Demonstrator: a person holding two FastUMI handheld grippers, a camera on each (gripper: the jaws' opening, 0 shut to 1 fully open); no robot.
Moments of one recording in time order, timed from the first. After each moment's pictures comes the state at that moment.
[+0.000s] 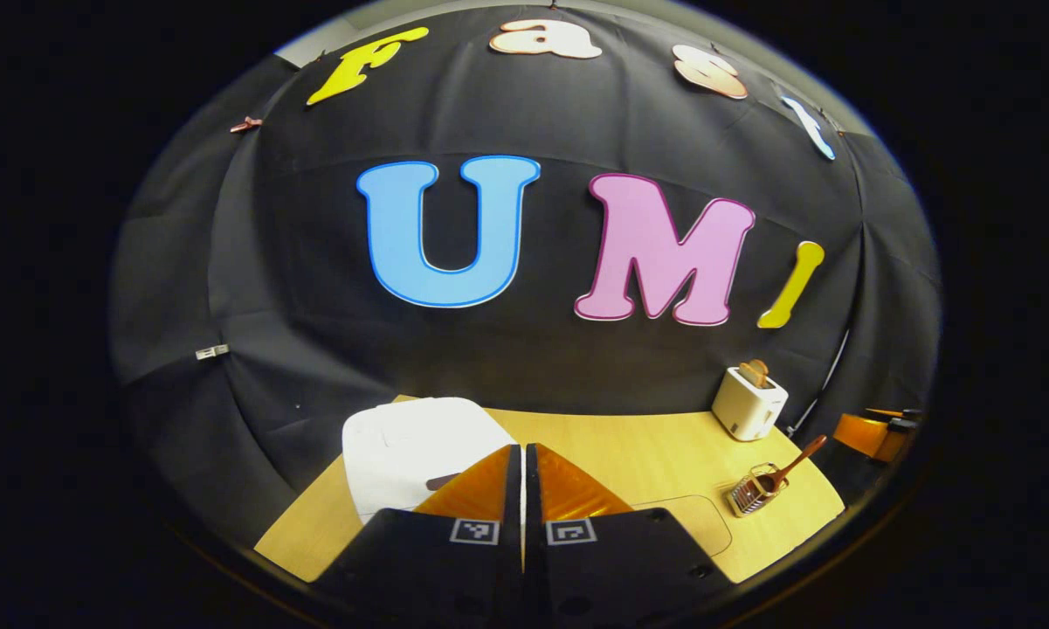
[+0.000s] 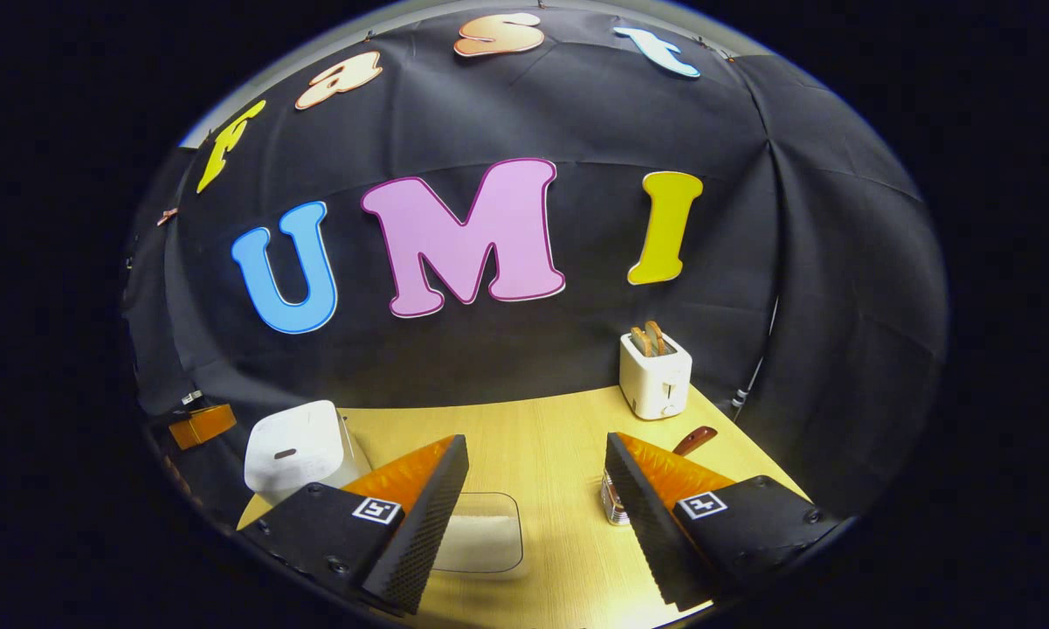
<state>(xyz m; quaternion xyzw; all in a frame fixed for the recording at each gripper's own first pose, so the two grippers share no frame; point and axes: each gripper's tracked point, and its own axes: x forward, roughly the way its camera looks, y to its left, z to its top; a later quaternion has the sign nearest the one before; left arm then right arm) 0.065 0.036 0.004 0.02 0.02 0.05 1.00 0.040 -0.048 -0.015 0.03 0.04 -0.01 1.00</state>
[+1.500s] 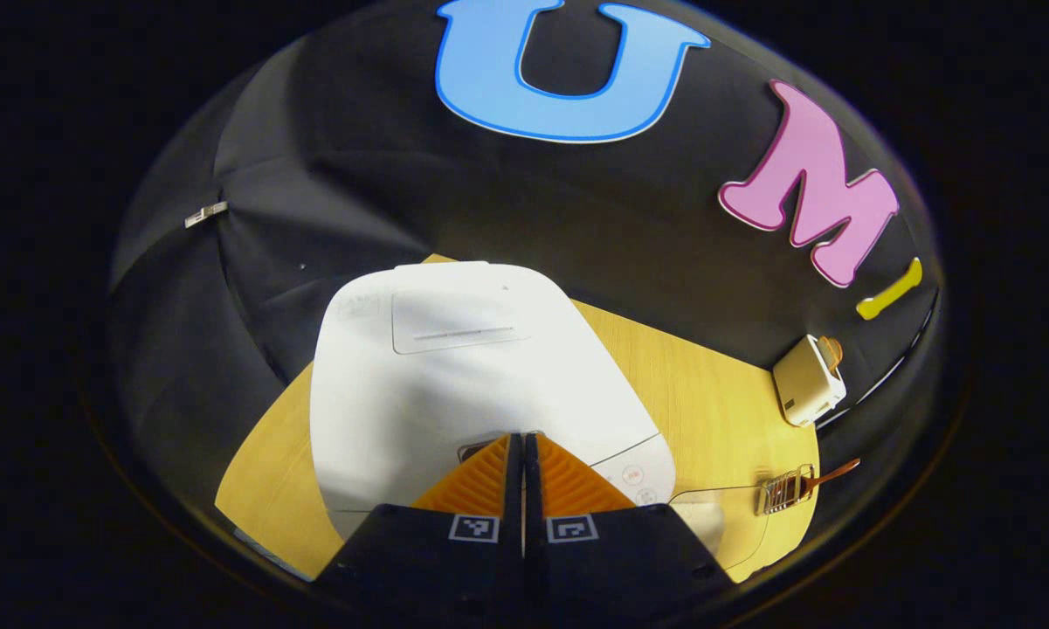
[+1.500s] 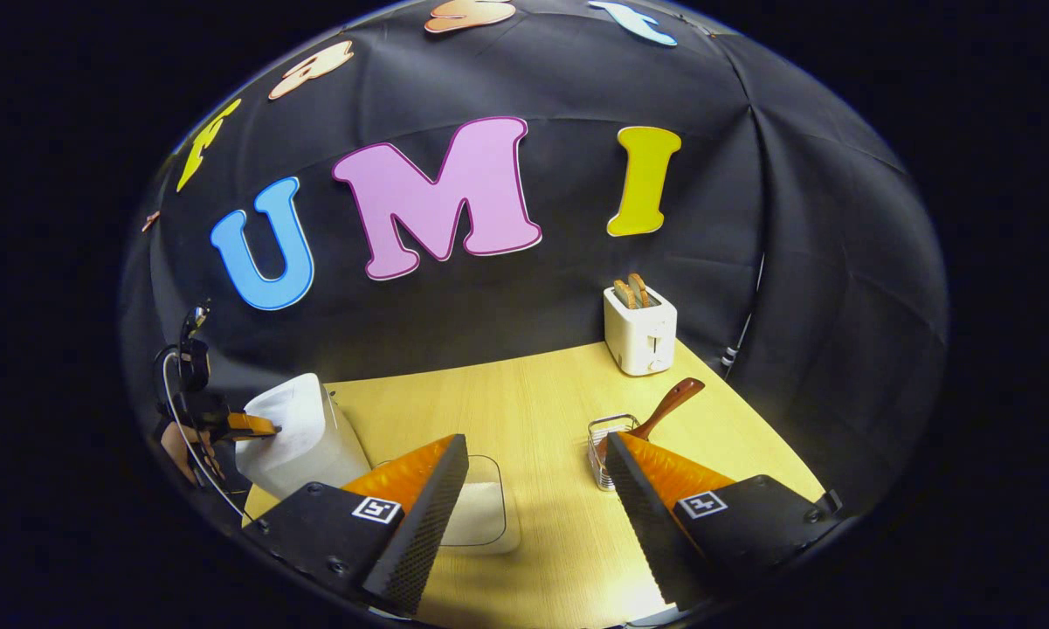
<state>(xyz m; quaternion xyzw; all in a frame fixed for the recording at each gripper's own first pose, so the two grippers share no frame) 0.165 0.128 -0.110 -0.13 0.25 0.11 0.95 0.034 -0.069 -0.057 0.05 0.11 -0.03 0.99</state>
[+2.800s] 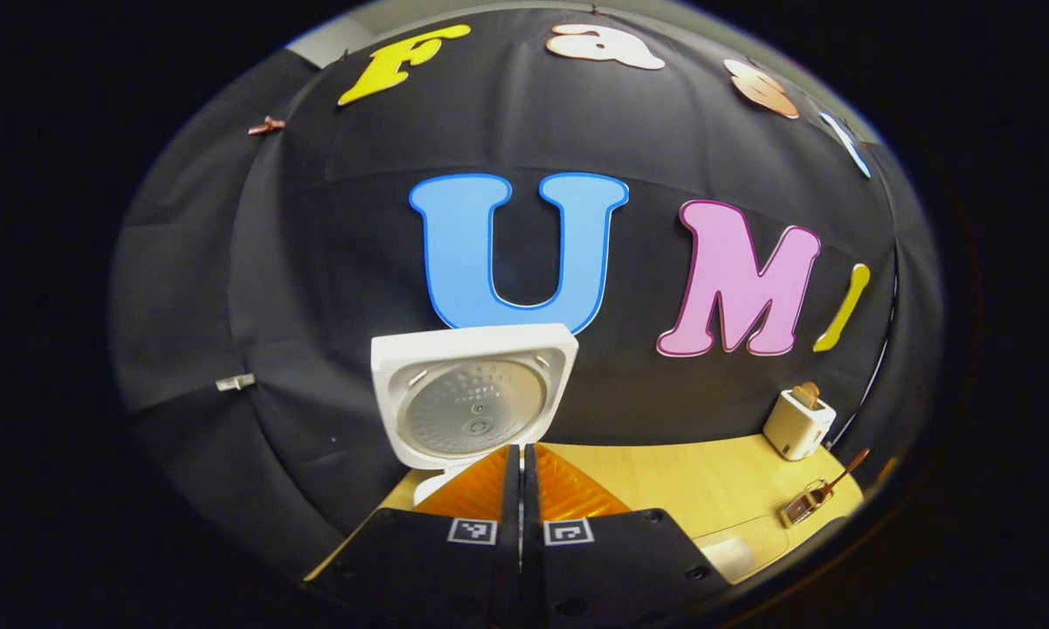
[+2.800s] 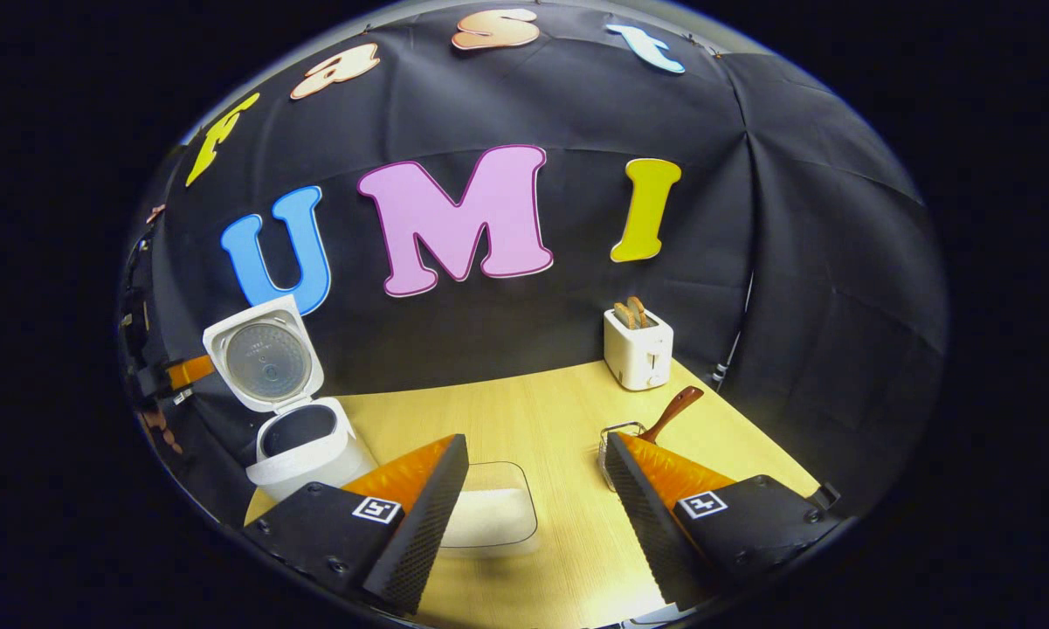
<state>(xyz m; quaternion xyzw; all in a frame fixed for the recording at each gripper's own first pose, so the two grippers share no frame) 0.087 0.143 0.052 0.06 -0.02 0.08 0.99 0.001 -0.028 -0.037 0.04 0.06 -0.06 1.00</state>
